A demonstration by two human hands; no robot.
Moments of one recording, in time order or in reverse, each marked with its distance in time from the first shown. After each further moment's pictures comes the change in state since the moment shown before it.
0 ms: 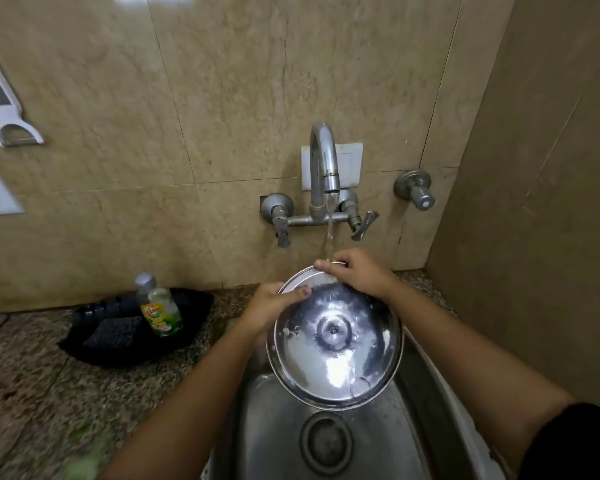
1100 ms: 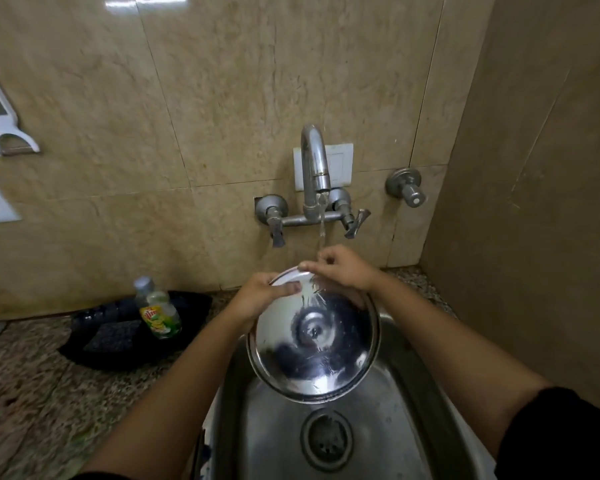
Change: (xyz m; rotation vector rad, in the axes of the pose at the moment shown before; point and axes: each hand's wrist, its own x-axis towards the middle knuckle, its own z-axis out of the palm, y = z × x) left_hand -0.009 0.024 -0.012 0.198 -0.093 0.051; right_hand 0.003 -0.017 0.007 0.084 -0.081 -0.009
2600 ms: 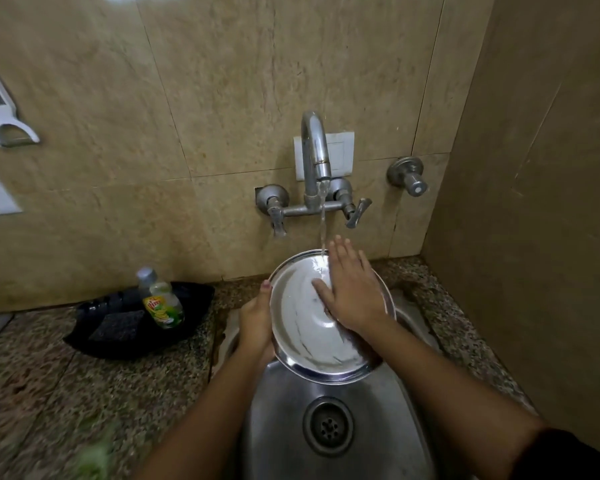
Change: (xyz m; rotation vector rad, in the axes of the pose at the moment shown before) left_hand -0.026 -0.042 0.038 -0.445 0.558 -0.128; right_hand -0.046 0.026 0.053 -0.800 0.286 0.130
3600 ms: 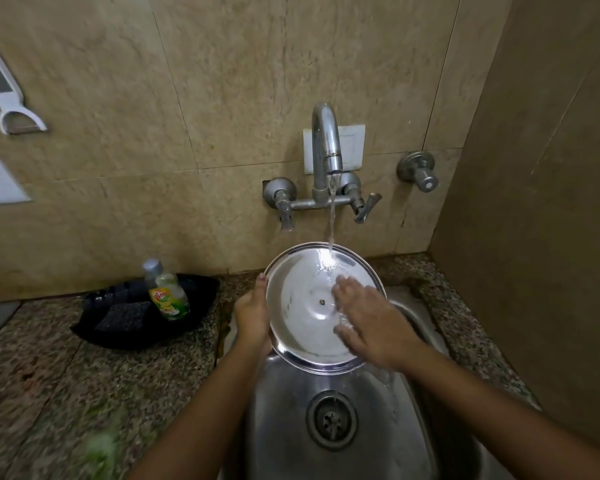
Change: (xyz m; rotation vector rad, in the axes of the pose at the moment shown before) left_hand 0.016 -0.004 -0.012 -0.020 0.099 0.060; right_hand -0.059 0.028 -0.002 0.000 -0.192 -0.297
